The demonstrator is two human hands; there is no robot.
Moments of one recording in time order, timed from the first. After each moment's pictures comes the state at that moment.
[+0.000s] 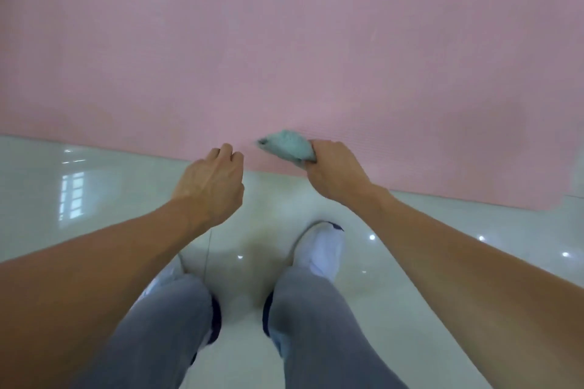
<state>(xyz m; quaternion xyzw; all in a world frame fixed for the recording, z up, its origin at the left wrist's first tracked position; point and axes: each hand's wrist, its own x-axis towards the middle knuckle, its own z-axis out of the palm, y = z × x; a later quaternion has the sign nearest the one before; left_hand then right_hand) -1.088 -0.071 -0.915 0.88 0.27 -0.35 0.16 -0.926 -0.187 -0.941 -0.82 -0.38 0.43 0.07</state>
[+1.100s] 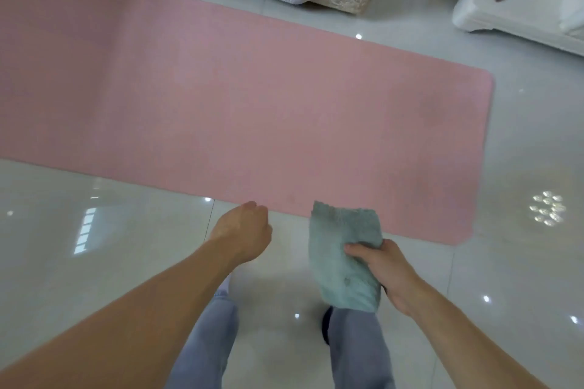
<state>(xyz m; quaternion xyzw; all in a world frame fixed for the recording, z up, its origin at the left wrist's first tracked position) -1.011 -0.147 -0.728 0.82 0.35 -0.34 0.29 -0.862 -0.339 -0.715 -0.75 0.13 0.57 0.32</state>
